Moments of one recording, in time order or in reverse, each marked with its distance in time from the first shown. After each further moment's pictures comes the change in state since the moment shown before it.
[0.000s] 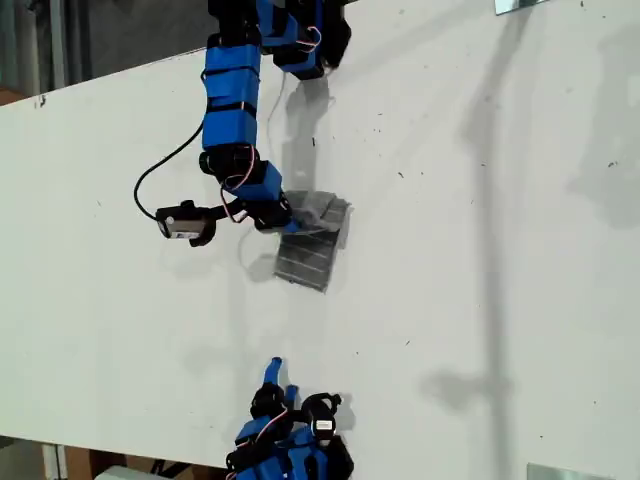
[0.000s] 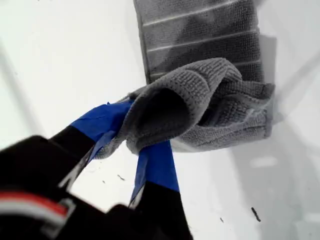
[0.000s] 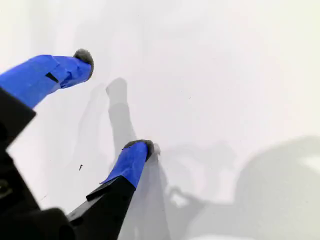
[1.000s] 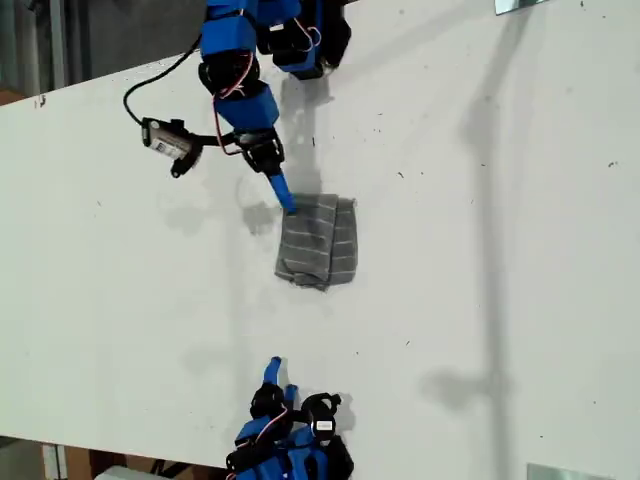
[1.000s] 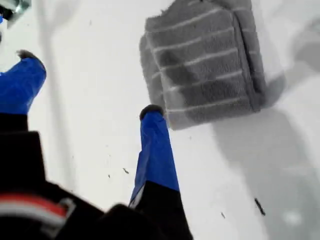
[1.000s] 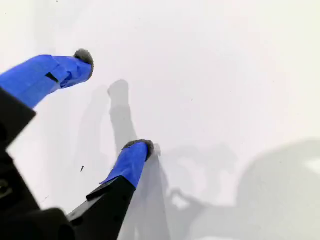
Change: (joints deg) arm 0 0.0 0.6 0.2 0.0 0.1; arm 1 -0.6 53.1 57.2 -22.9 5.4
